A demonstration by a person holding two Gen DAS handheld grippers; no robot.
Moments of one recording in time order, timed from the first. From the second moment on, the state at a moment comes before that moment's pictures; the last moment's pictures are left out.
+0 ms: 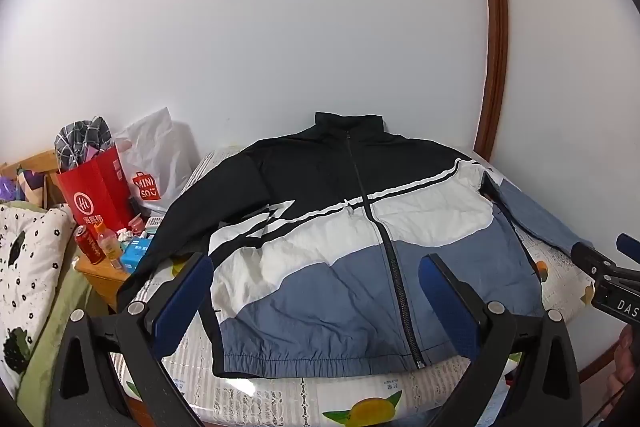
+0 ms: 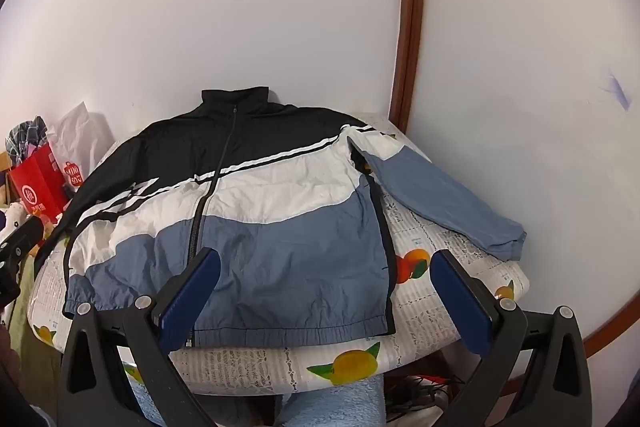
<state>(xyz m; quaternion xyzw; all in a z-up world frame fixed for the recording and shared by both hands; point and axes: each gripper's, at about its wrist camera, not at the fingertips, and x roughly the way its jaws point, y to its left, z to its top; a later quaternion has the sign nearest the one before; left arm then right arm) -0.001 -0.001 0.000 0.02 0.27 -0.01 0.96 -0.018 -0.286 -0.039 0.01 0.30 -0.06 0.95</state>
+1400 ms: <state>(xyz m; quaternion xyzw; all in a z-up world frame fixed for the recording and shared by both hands) -0.004 0.010 -0.002 0.00 0.27 -0.01 0.96 -0.030 -0.281 -0.031 0.01 0.29 -0.05 0.96</state>
